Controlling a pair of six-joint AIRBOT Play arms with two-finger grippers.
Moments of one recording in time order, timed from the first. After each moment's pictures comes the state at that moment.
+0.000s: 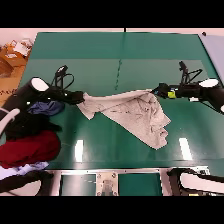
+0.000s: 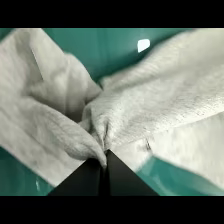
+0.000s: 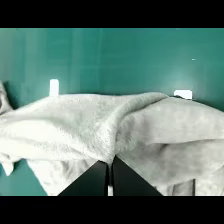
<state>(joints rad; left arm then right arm) -0.16 -1.36 0.98 0.86 -0.79 -1.29 -0.17 -1.39 0.99 -0.63 0.95 1.07</state>
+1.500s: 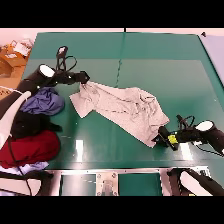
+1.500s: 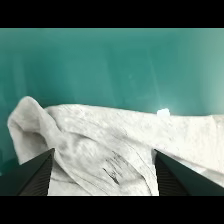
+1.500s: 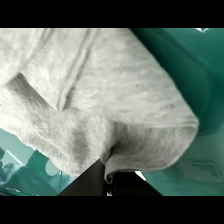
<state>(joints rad) -0.14 -1.58 1.28 0.82 -0.61 -1.13 -0.28 -1.04 0.34 -0.96 1.10 1.59</state>
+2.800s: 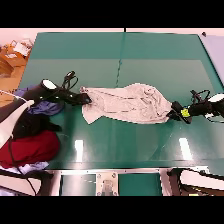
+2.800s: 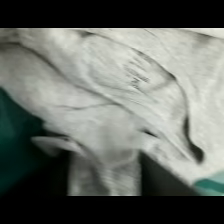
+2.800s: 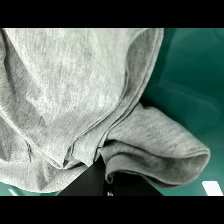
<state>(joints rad) -0.13 -1.63 1.06 0.74 -0.81 -1.04 -0.41 -1.37 0.83 -1.02 1.12 1.51</state>
